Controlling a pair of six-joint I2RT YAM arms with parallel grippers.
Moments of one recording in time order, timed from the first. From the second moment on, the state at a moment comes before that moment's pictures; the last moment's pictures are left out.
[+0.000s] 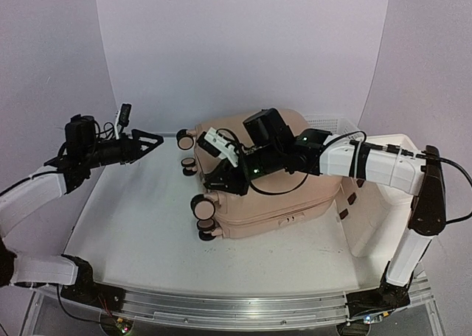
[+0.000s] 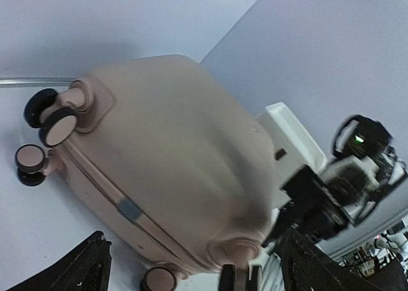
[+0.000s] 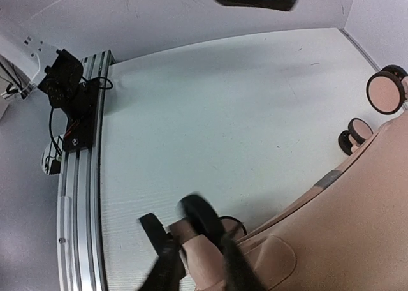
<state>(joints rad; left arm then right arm) -0.25 1.14 0.83 0.09 0.72 -0.56 0.98 1.78 1.52 -0.37 -0.41 -0.17</state>
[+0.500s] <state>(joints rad) -0.43 1.09 0.65 0.09 0.92 -0.43 0.98 1.67 1.42 -0.32 -0.20 0.06</state>
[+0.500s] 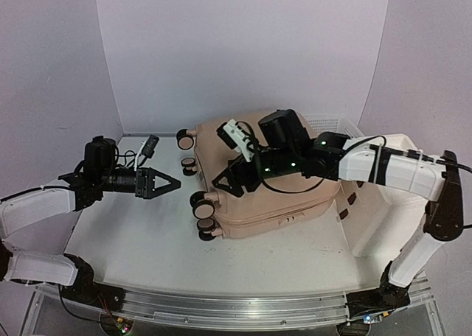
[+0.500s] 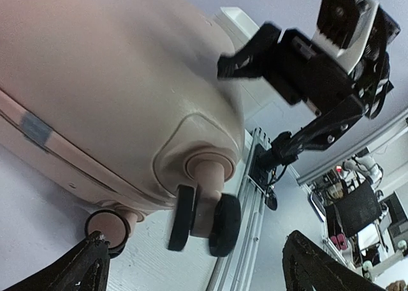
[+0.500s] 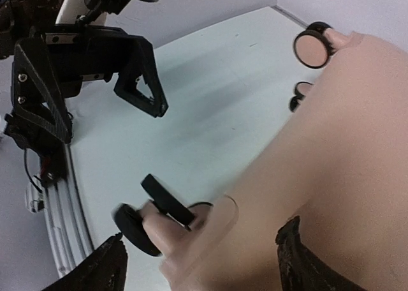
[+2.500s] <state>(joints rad) -0.42 1.34 1.51 -0.42 0.65 -0.34 0.73 1.26 1.42 -0.75 0.34 -0.34</state>
